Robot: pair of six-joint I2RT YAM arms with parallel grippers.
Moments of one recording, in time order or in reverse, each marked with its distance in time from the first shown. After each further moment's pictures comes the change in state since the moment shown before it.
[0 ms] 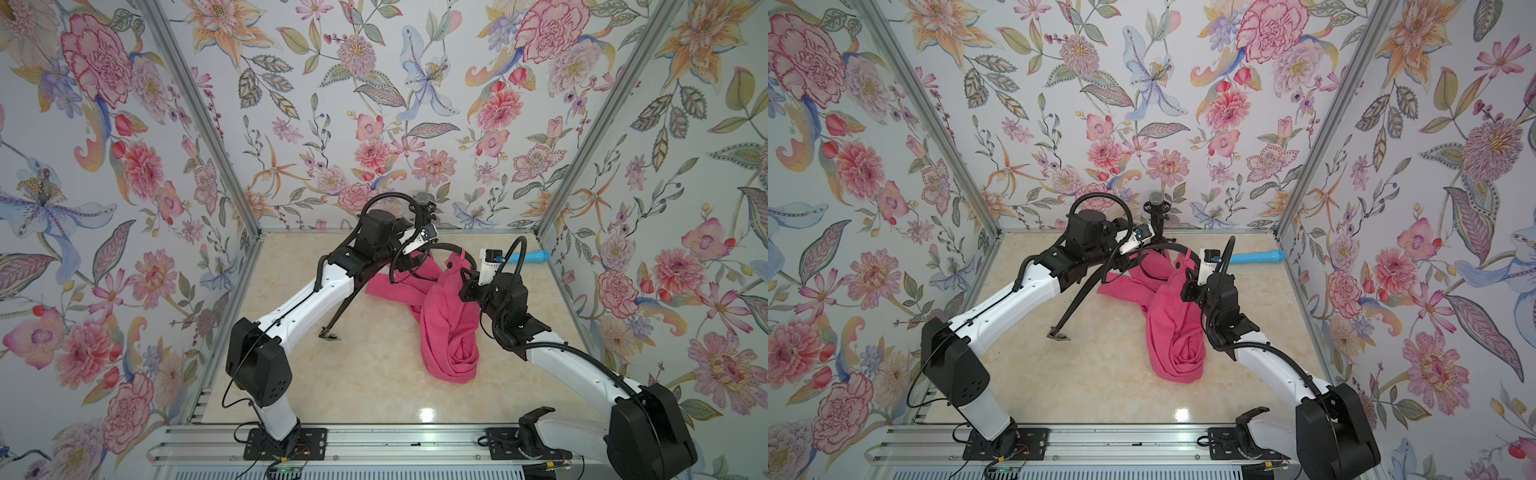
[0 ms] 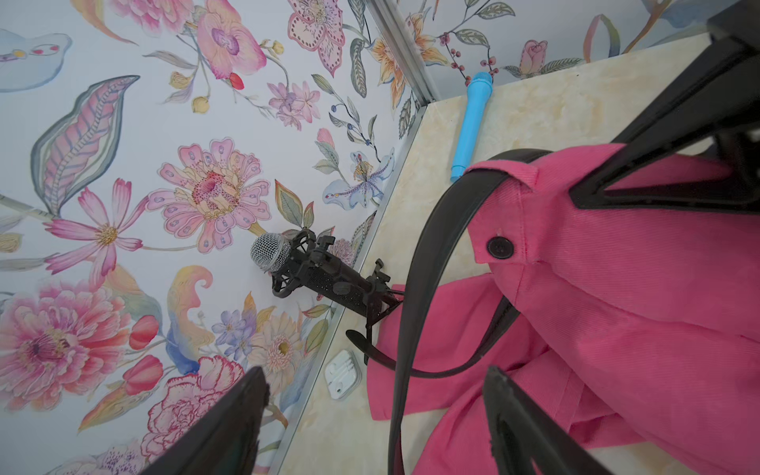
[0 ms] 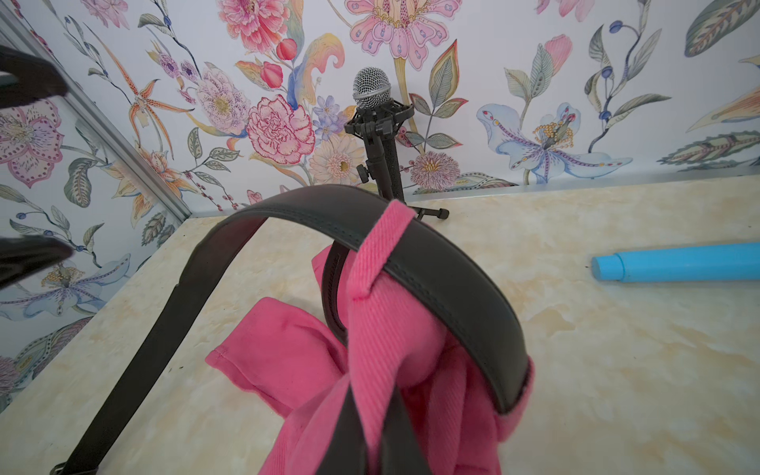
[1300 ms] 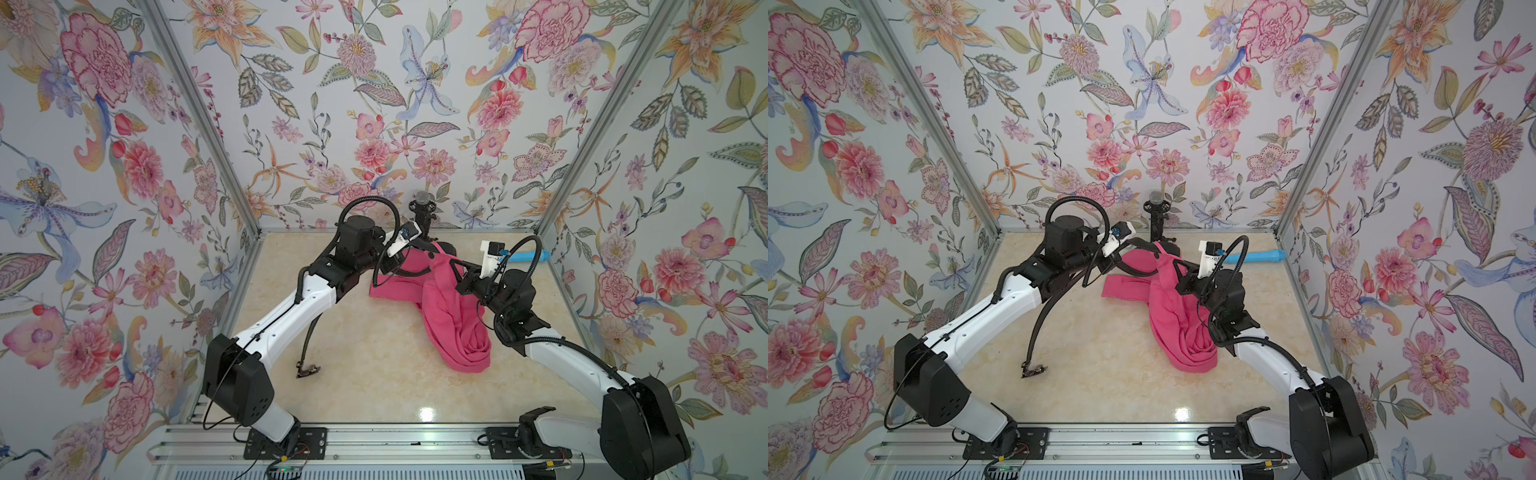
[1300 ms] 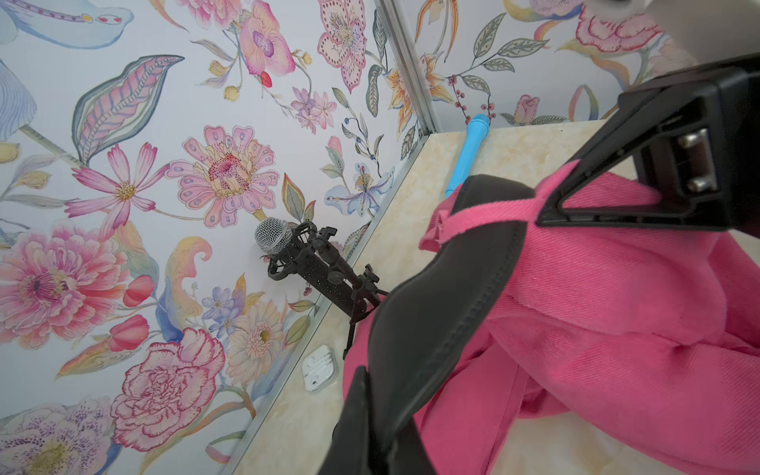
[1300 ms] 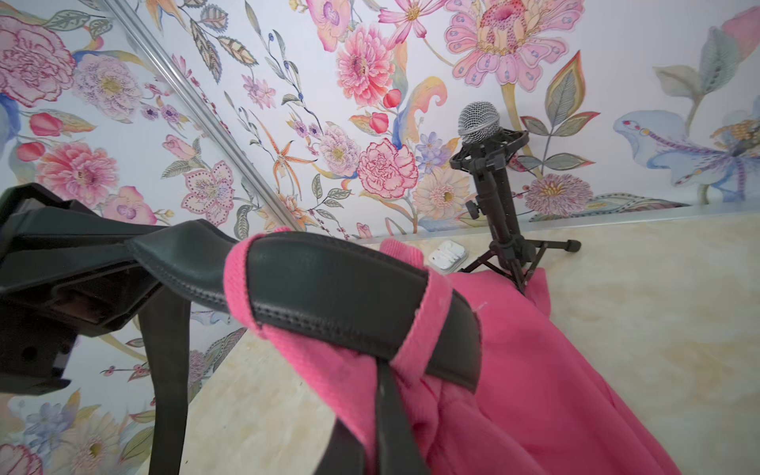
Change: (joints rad) left arm 0.145 -0.274 -0.303 0.165 0.174 -0.227; right arm -0.084 0.062 -0.011 0.244 -0.354 0.211
